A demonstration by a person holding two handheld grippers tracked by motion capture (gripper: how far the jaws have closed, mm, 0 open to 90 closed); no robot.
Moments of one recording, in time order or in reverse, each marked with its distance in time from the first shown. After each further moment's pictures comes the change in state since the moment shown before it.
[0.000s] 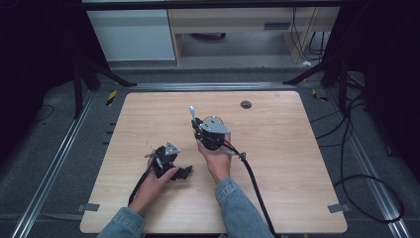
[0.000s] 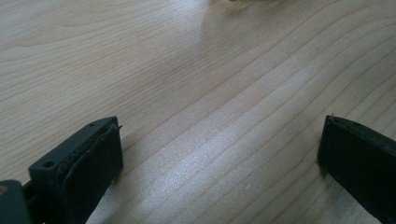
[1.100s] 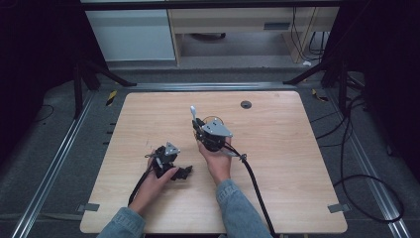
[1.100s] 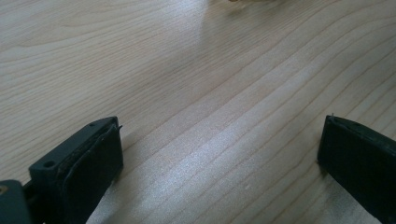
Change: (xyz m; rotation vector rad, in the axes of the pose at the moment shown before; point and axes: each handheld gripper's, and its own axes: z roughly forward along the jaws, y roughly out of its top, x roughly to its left) left arm 0.000 0.000 0.000 0.001 -0.001 0.002; right arm -0.001 -0.009 0.000 -0.050 0.002 0.020
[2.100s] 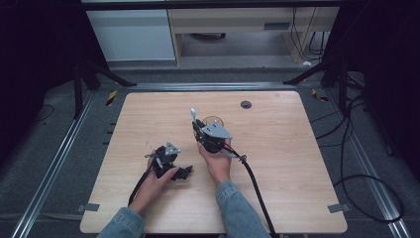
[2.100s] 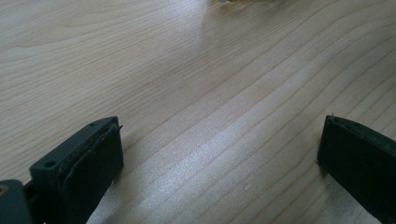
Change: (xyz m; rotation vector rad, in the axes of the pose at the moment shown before) left arm 0.000 0.000 0.000 0.000 0.000 0.001; right arm 0.000 -0.007 0.001 -0.006 0.000 -0.008
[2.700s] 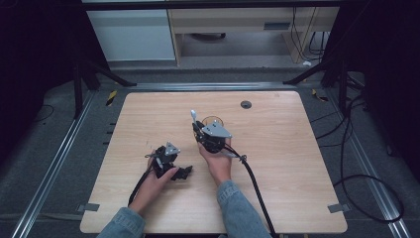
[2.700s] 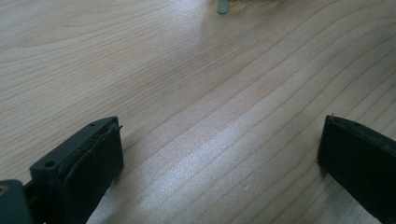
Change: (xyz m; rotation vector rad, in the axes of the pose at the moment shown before) left arm 0.000 0.000 0.000 0.000 0.000 0.000; right arm -0.002 -0.003 0.002 0.035 0.014 0.006
